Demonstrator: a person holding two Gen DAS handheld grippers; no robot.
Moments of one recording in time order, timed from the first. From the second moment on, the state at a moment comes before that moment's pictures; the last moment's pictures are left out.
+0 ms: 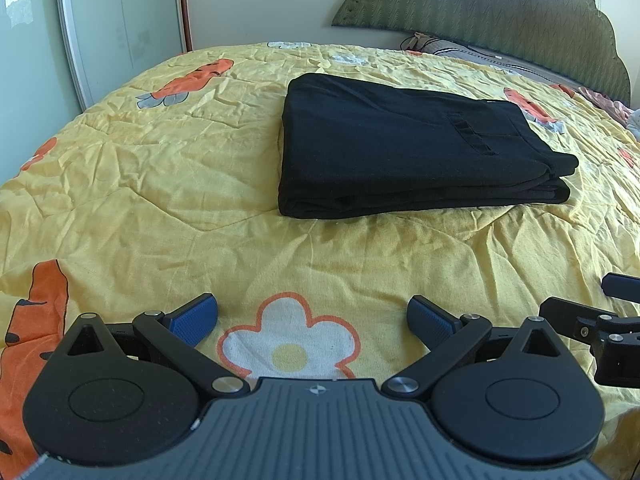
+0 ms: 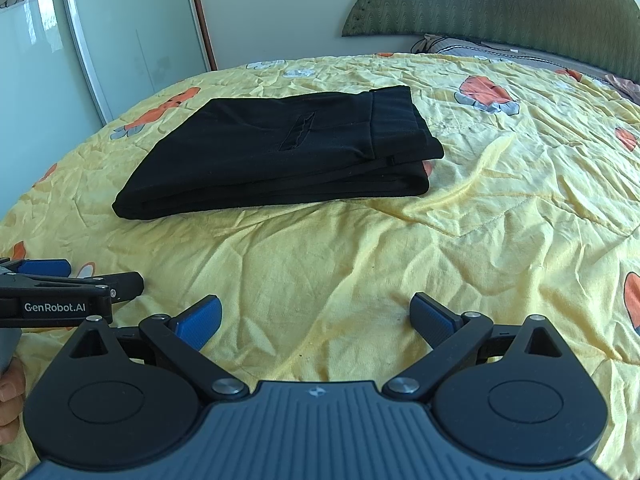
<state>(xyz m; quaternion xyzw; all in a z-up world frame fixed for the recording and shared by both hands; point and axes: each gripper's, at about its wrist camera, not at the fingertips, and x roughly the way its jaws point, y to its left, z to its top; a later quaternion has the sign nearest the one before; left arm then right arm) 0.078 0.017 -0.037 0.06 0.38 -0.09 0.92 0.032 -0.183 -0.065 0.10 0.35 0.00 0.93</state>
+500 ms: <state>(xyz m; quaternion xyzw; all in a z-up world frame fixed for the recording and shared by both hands) 0.078 0.017 -0.037 0.06 0.38 -0.09 0.92 0.032 -0.182 -0.065 0.10 0.35 0.00 0.93</state>
